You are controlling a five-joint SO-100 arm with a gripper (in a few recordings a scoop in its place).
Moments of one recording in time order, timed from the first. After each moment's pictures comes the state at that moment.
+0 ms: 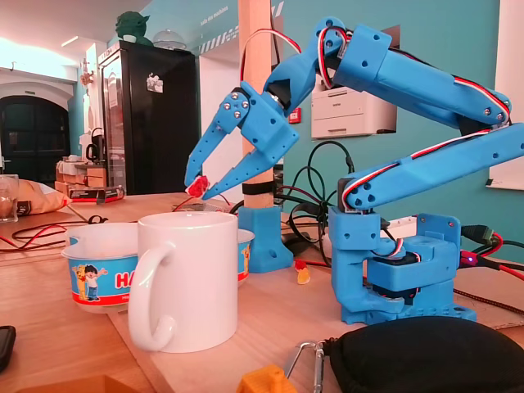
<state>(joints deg) 39.2 159.8 134.6 68.9 -10.3</state>
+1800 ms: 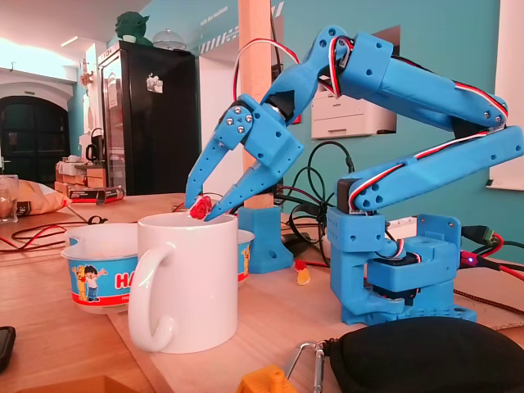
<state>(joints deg) 31.6 160.3 138.7 68.9 -9.1</state>
